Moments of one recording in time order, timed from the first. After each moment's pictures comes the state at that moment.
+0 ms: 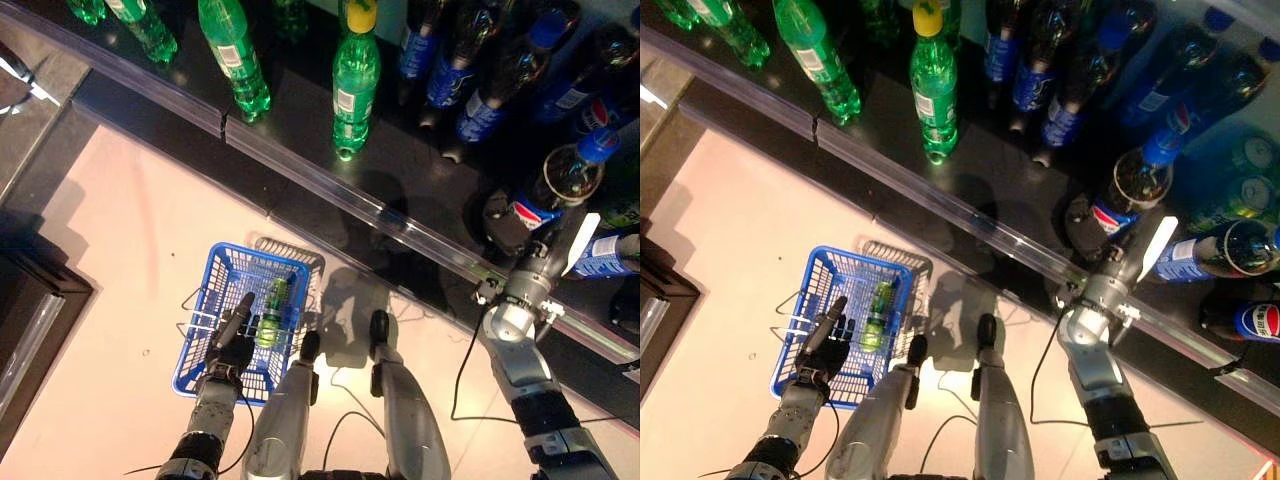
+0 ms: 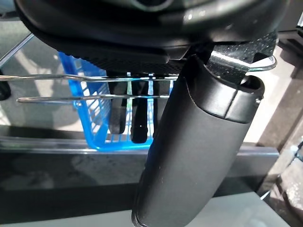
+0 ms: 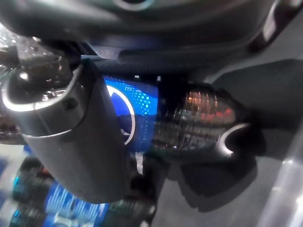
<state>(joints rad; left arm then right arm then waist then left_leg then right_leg) -0.16 0.20 -0.02 0.76 -1.43 -0.12 -0.06 -0.25 -0.43 0.09 0.22 0.14 -0.35 -0.79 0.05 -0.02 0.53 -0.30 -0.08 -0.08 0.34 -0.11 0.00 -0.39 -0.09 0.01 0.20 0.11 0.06</state>
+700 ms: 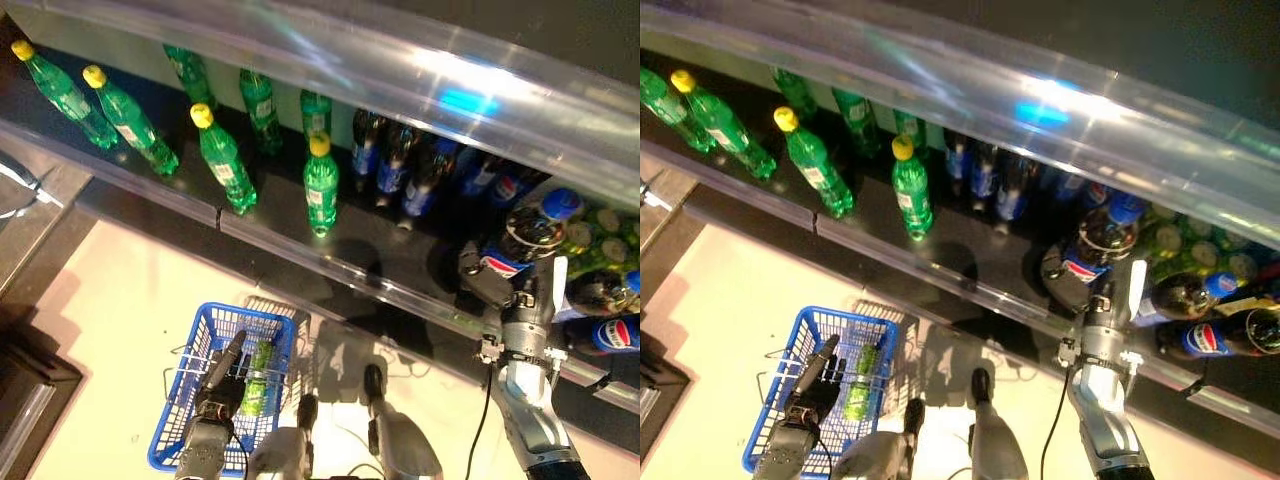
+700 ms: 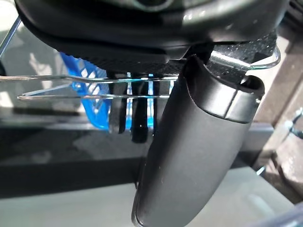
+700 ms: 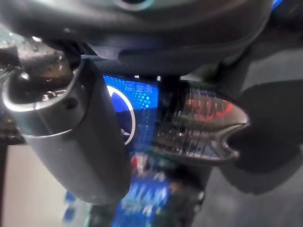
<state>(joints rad) 0.00 0.15 0.12 0.67 -1.30 -0.05 0.01 0.05 -0.41 0.05 0.02 0.21 -0.35 -0.31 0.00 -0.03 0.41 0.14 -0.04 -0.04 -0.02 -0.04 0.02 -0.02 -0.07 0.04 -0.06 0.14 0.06</state>
